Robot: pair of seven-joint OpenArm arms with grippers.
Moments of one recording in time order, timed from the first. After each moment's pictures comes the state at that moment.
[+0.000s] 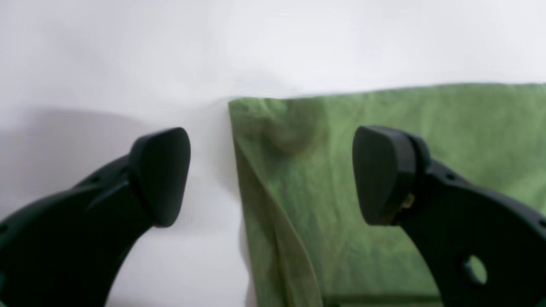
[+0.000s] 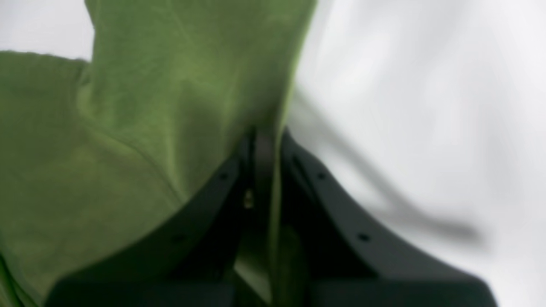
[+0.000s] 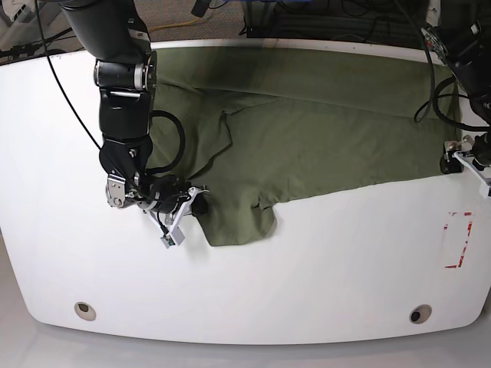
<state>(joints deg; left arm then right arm) -14.9 -28.2 -36.4 57.3 -11.7 -40.2 50.0 29.3 6.4 6.9 43.2 14.3 40.6 -40.6</state>
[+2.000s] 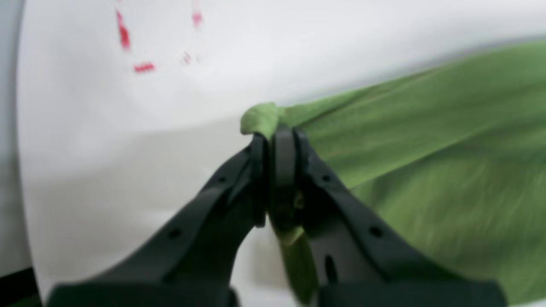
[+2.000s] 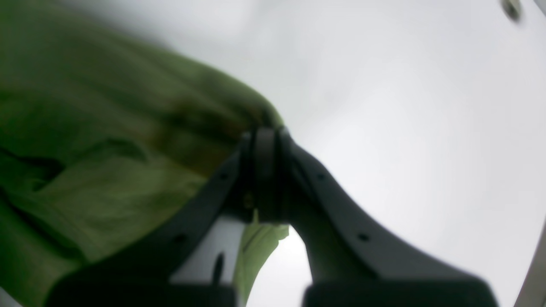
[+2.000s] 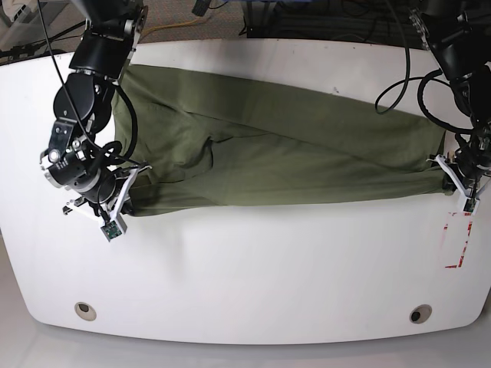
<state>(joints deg) -7.8 -23.6 -29.5 79.6 -8.5 -40.9 48.1 10.2 10.3 17.4 103.9 14.5 41.0 -72.5</state>
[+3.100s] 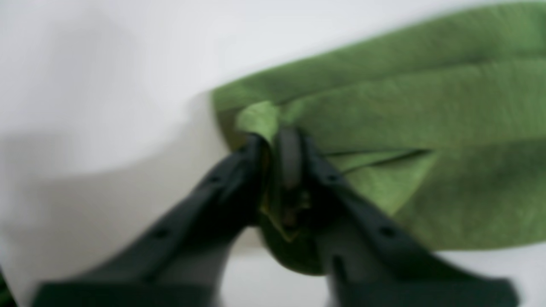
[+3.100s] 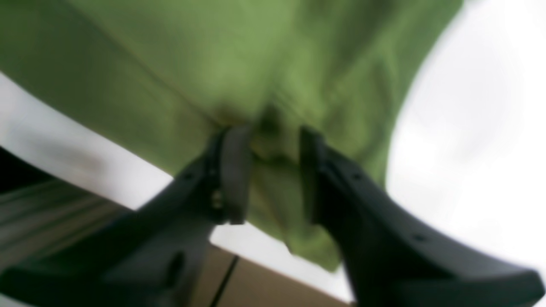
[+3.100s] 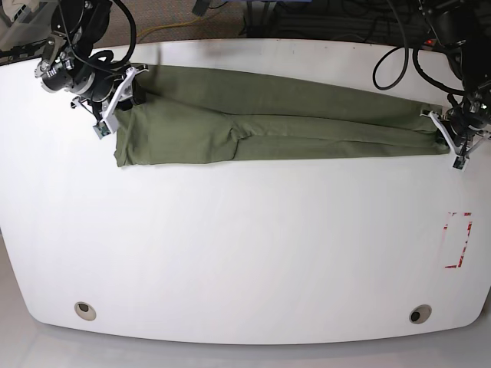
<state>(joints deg) 4.7 -23.3 -29.5 82.0 -8.0 -42.8 47.9 -17.6 11.2 29.0 108.0 36.7 40.9 -78.5</state>
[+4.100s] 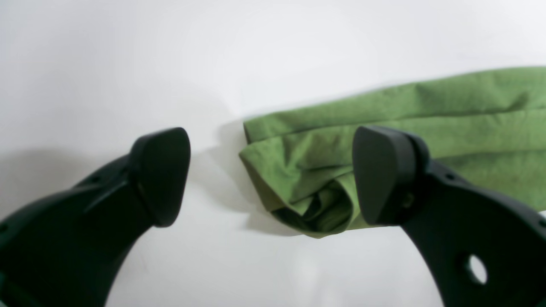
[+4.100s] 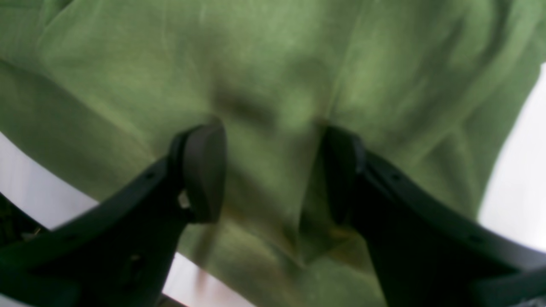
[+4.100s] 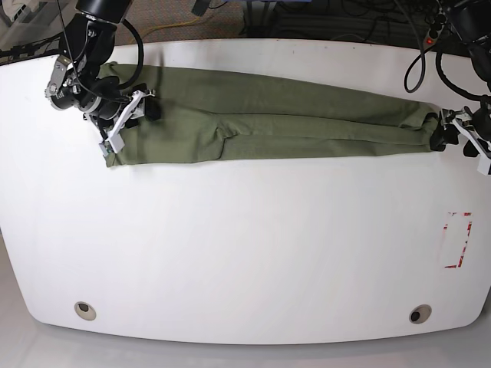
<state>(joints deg) 5.4 -28.3 -38.2 85.5 -41.2 -42.8 63.7 -8.7 9.1 26.9 94.1 34.4 40.7 -73.8</state>
